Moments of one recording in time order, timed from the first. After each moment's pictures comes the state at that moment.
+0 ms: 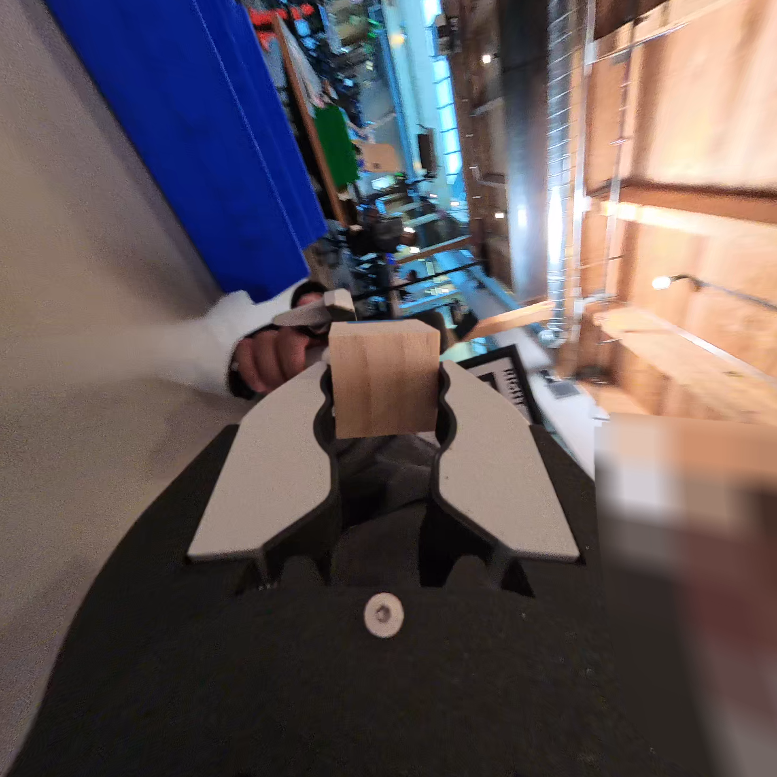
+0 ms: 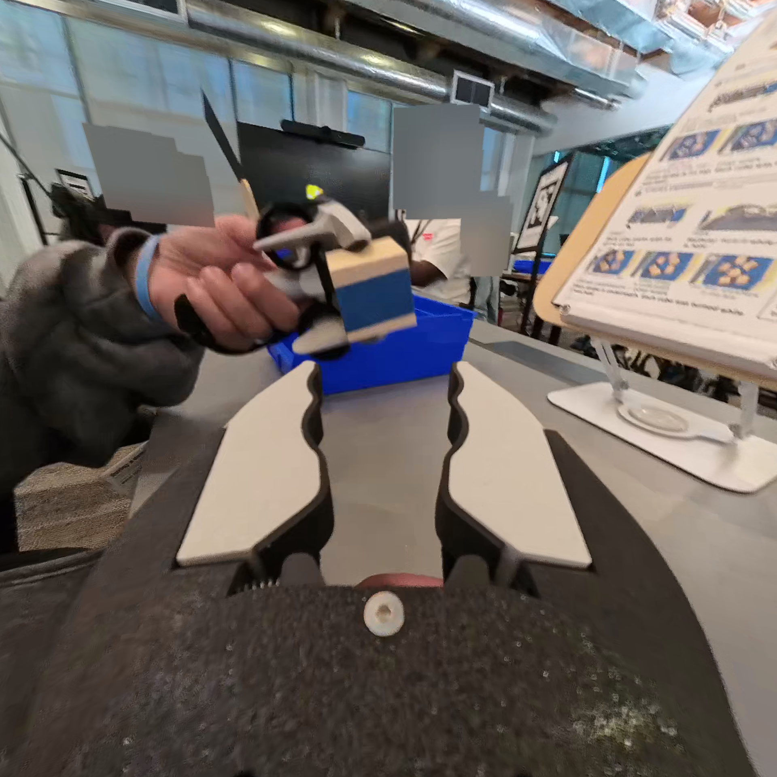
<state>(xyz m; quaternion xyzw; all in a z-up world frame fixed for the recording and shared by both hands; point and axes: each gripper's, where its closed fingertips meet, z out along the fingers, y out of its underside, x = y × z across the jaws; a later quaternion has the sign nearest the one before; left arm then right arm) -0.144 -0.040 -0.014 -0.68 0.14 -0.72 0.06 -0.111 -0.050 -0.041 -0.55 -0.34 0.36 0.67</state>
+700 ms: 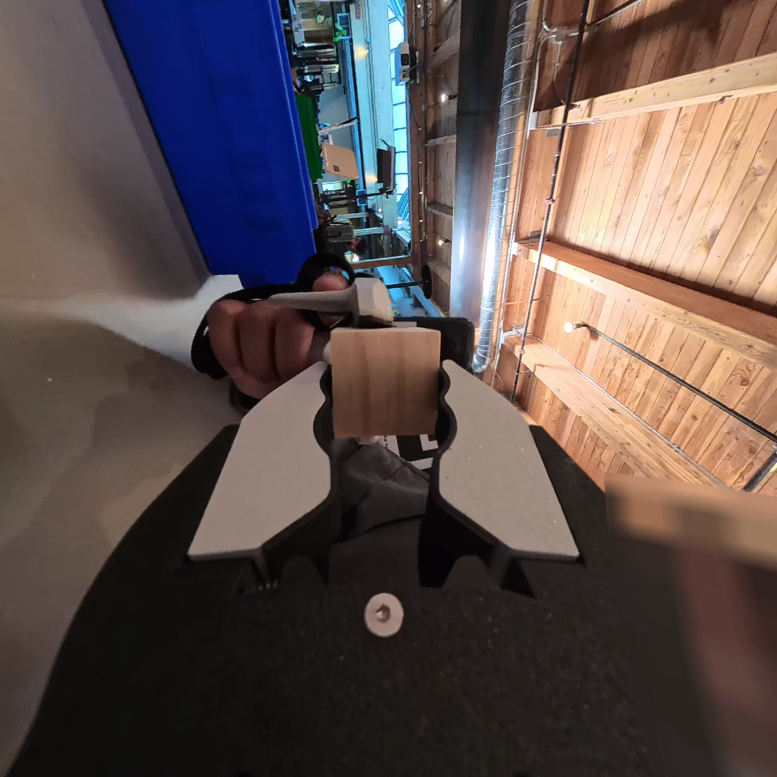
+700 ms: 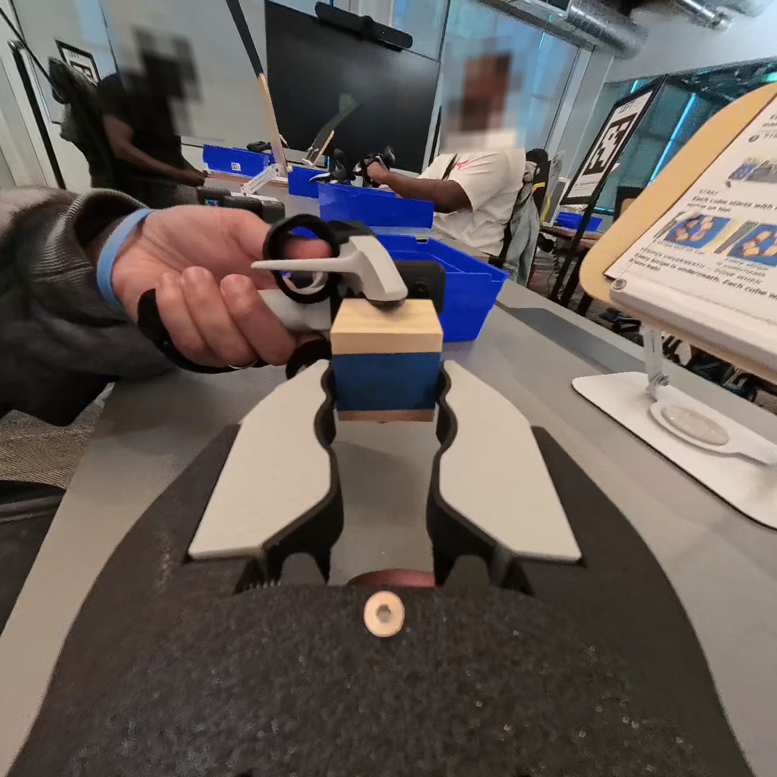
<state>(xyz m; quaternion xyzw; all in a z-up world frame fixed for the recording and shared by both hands) -0.127 -0.032 -0.053 -0.64 0.06 -0.77 -0.02 -0.147 -0.024 -0.065 -0.57 -0.42 0.33 0.62</state>
